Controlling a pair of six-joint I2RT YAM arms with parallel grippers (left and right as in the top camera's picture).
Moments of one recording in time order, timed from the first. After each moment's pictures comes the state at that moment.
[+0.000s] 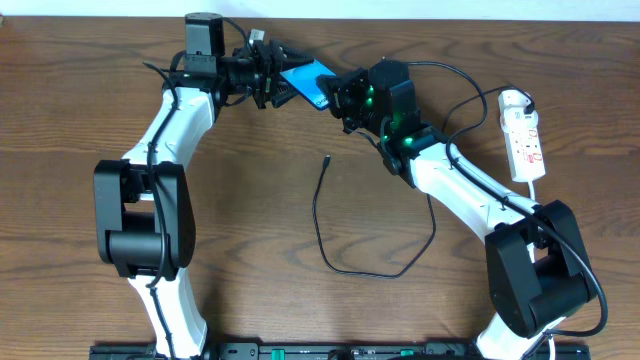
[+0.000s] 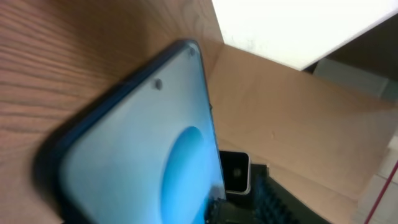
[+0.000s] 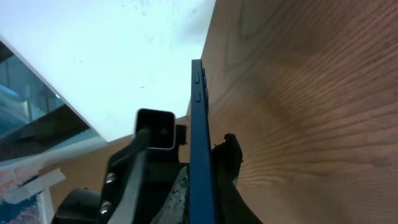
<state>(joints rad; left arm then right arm) -0.08 2.06 1.54 -0.15 1.09 -1.24 0.48 1.84 1.23 0.25 -0.25 1.61</state>
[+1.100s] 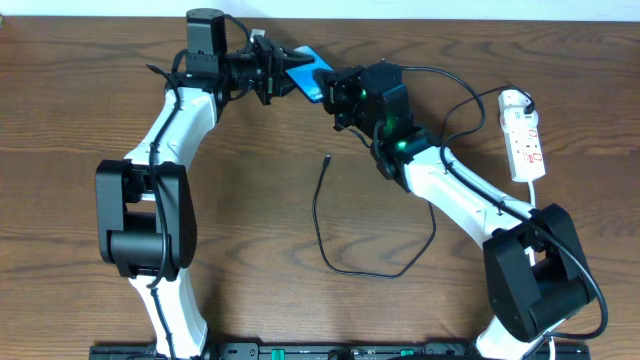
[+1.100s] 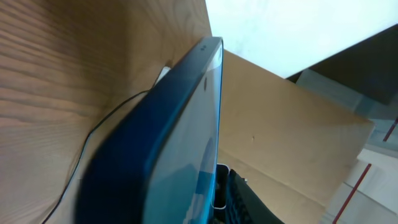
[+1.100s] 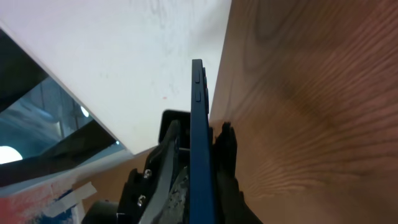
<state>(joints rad) -0.09 2.06 1.54 -0.07 1.10 -1.43 0.51 1.83 1.23 0.30 -0.16 1.74</state>
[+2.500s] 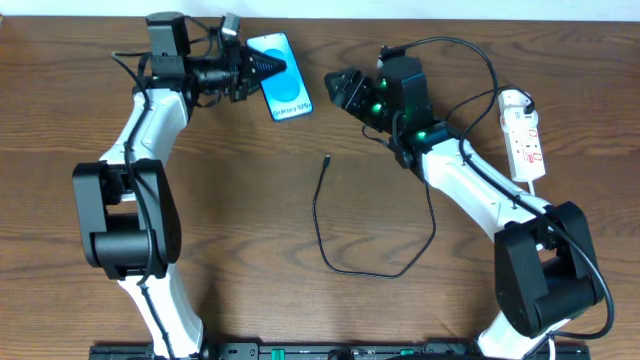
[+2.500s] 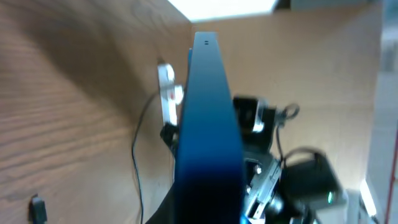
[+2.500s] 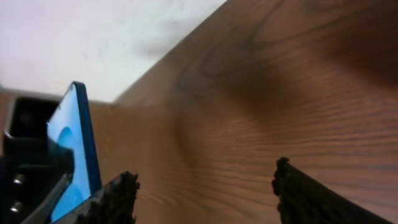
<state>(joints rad) 0.03 2.06 1.52 -0.08 1.33 -0.83 0.42 1.83 1.24 0.11 -0.27 0.90</state>
